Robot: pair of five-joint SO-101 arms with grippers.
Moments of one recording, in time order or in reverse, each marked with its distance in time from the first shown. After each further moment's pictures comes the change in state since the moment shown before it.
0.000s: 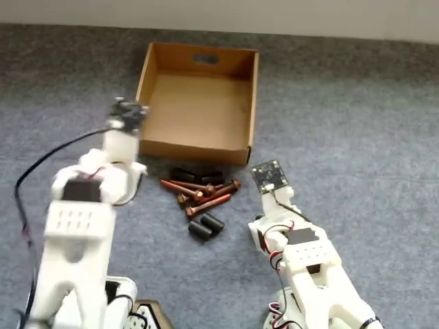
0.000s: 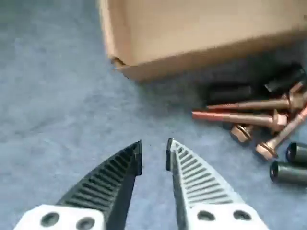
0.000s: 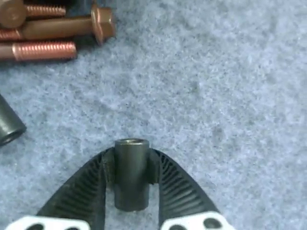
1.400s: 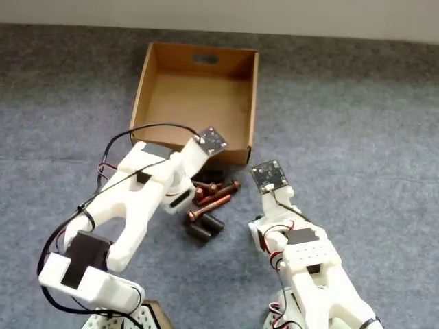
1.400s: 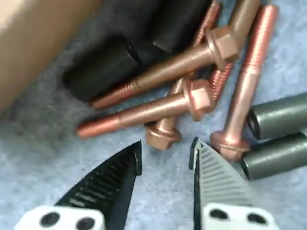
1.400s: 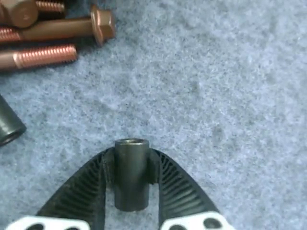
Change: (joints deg) left arm 13.9 38.2 -10.0 -4.2 -13.0; right arm 0.0 0.0 0.0 0.0 0.0
